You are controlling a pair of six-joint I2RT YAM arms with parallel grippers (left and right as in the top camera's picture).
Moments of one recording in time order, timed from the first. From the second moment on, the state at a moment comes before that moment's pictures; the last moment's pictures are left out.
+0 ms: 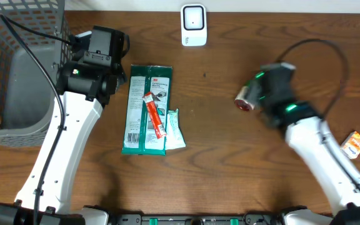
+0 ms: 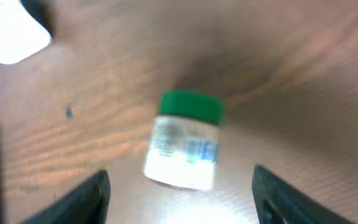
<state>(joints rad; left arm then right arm) -0.23 1.51 1.51 -1.07 -0.48 -0.56 0.21 1.42 1.04 -0.56 0.17 0.62</state>
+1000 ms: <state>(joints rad) -0.23 1.51 1.51 -1.07 -0.48 -0.56 -0.07 1.98 1.34 -0.68 -0.43 0.56</state>
